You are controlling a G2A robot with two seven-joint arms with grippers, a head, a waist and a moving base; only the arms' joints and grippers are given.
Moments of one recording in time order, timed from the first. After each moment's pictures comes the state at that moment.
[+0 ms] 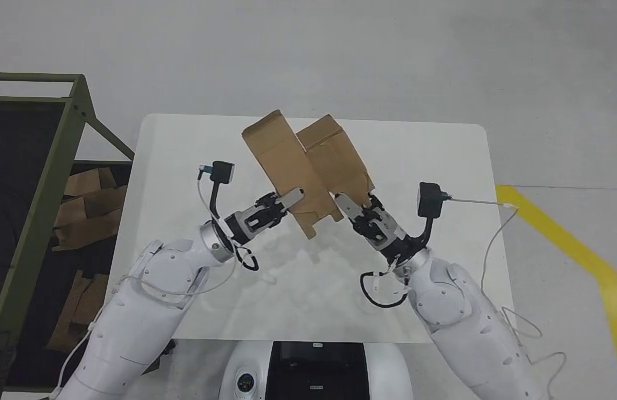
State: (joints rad) left arm 1.47 -1.03 -1.29 -1.87 -0.06 -0.39 -0.48; right arm -1.39 -1.19 1.06 -1.75 -0.44 -0.55 -0.05
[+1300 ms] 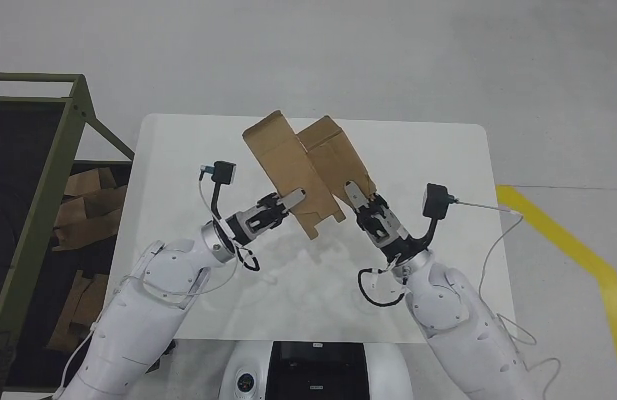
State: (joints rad) left arm 1.47 -1.05 -1.29 -1.87 -0.06 -0.40 -0.49; right arm -1.43 -1.22 1.08 -1.78 -0.47 -0.50 -0.10
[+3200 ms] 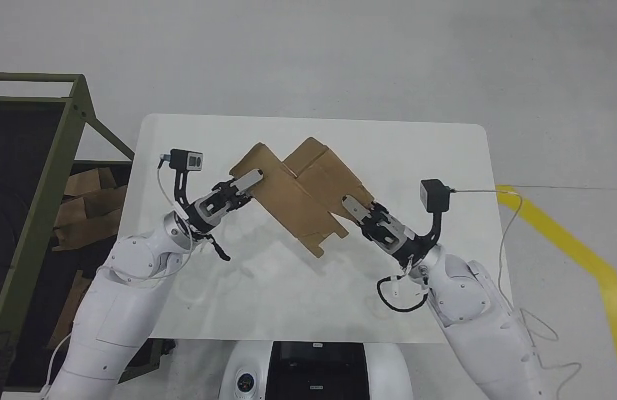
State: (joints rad) left arm 1.45 -1.04 -1.44 -1.73 -0.44 -0.52 -0.71; right arm -1.42 -1.20 1.17 -1.76 -0.22 -0.64 0.28
